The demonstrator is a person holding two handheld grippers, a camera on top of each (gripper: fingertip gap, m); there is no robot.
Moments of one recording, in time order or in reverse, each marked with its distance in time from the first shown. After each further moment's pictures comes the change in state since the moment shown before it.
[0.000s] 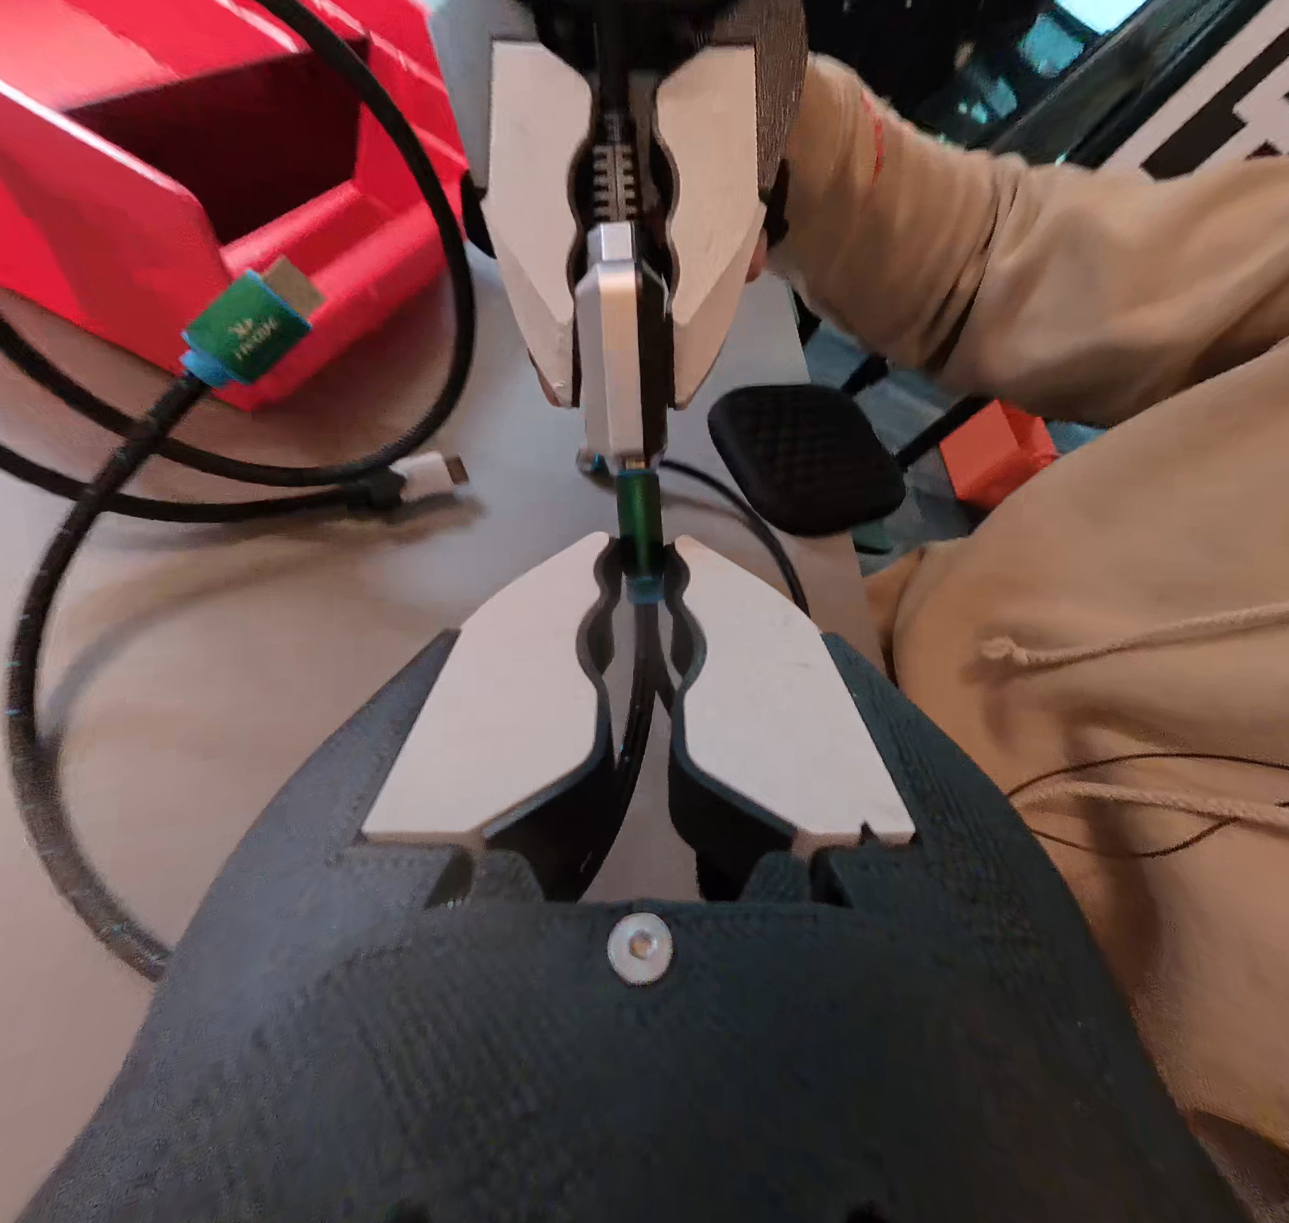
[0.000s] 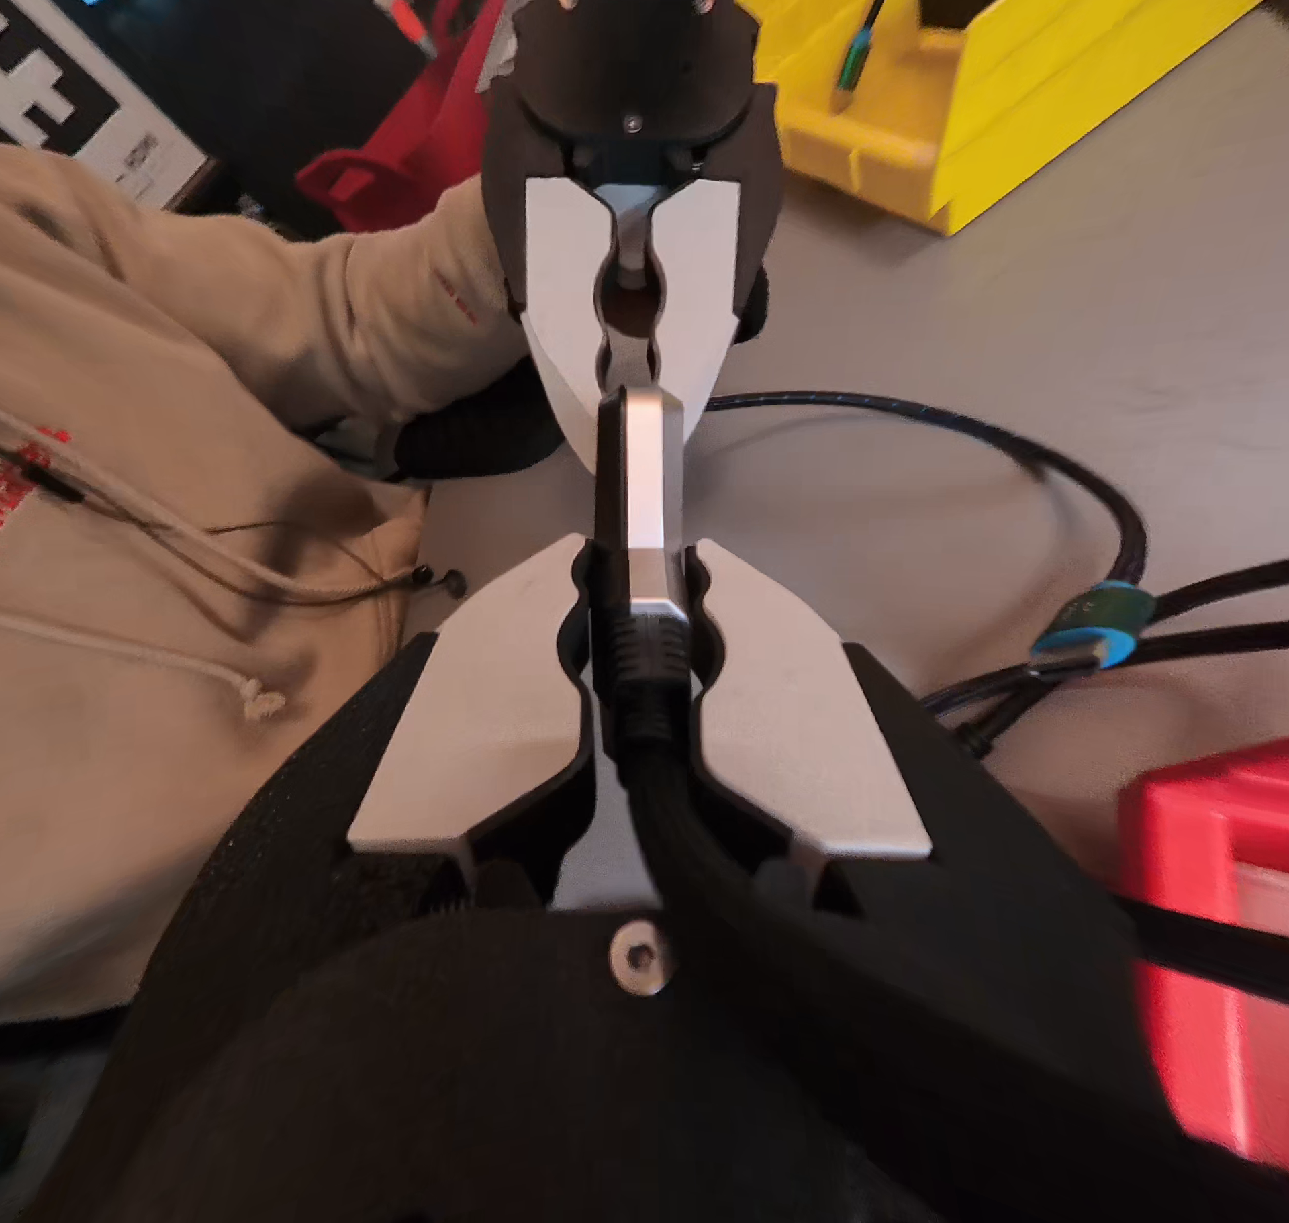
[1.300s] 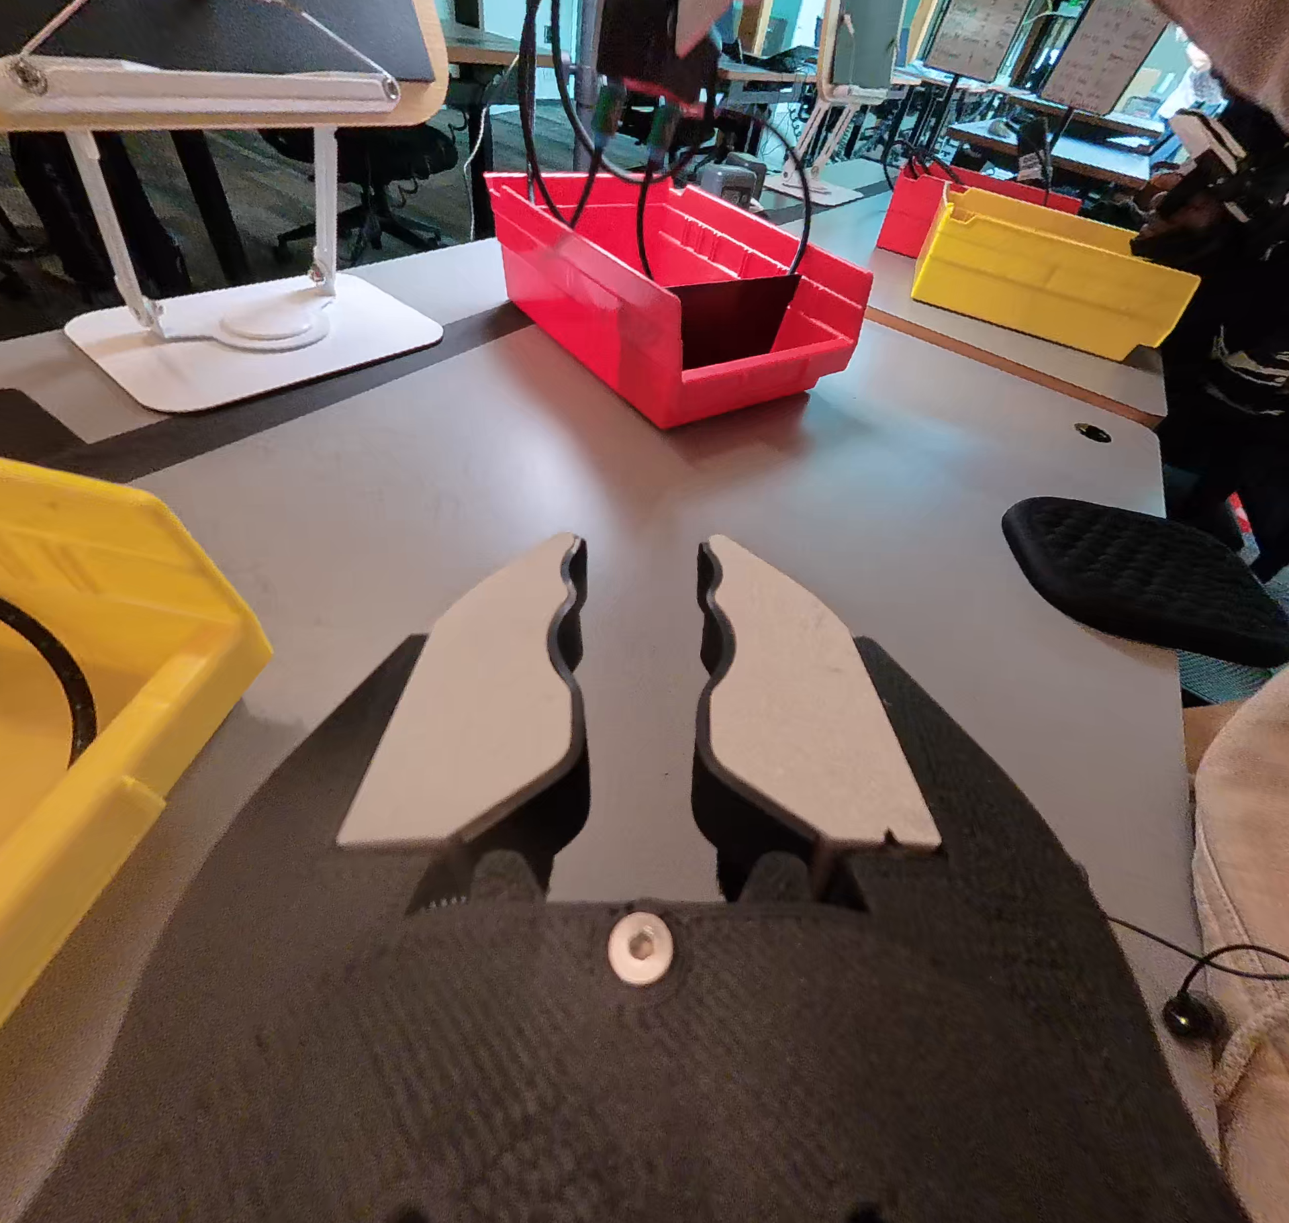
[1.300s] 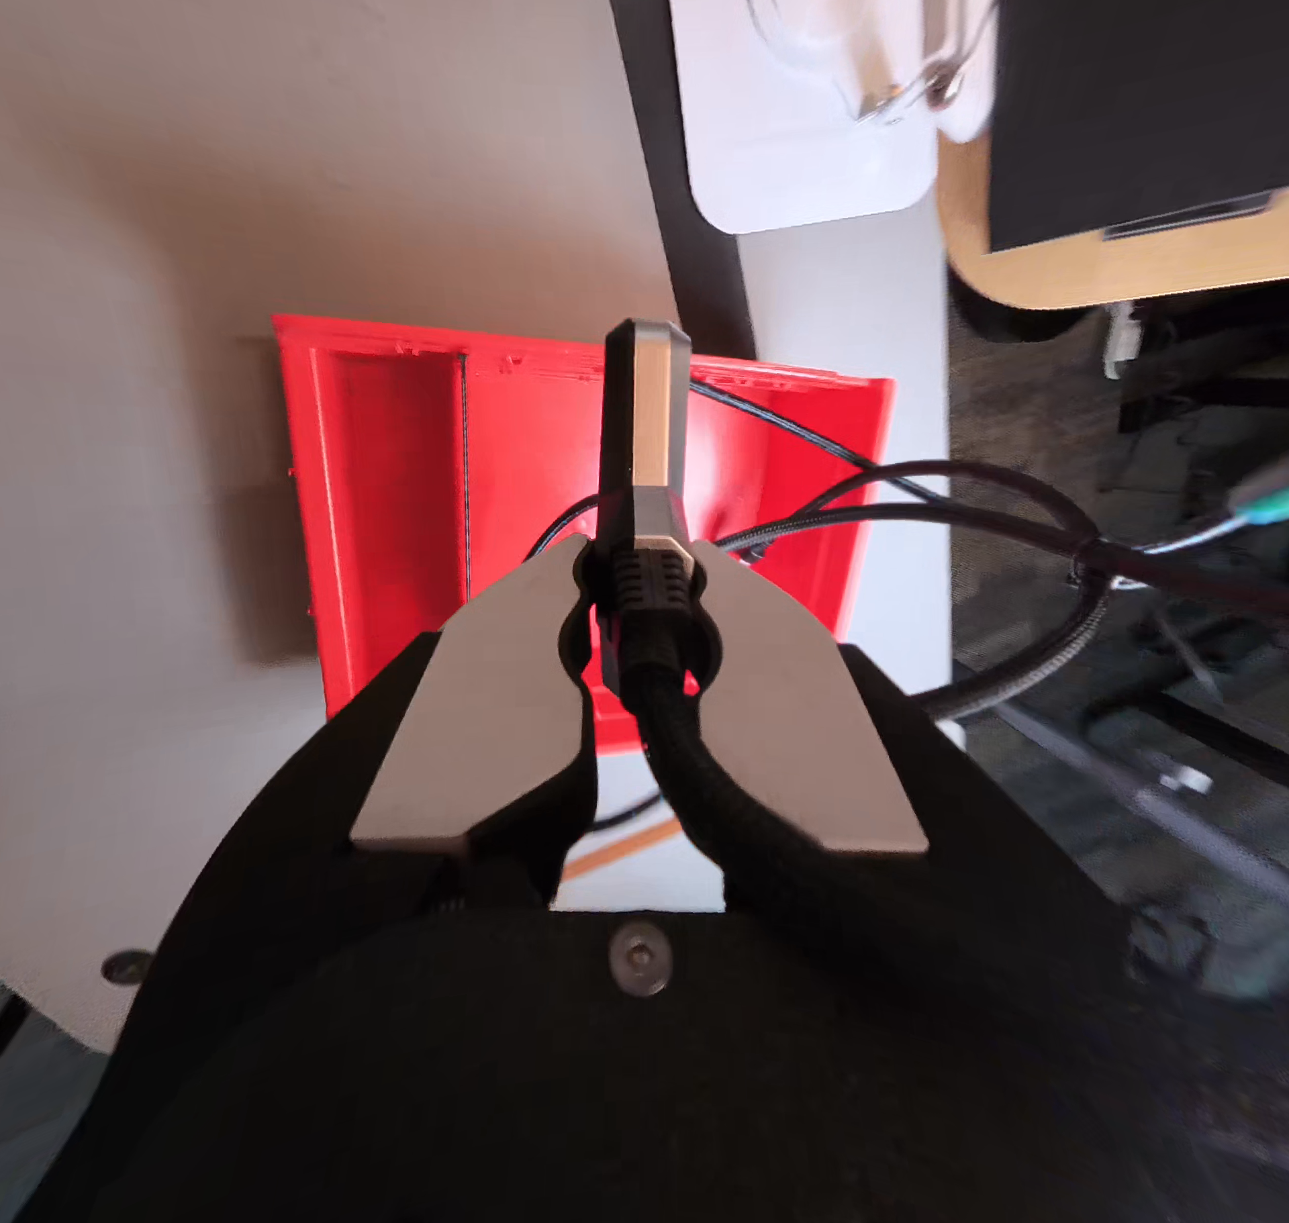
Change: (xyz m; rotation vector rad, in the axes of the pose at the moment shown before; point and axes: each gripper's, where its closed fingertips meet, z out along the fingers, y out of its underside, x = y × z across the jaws) left arm -0.004 0.045 -0.129 0.391 -0.670 0.069; right arm 0.166 -0.080 -0.205 -0.812 0.728 -0.243
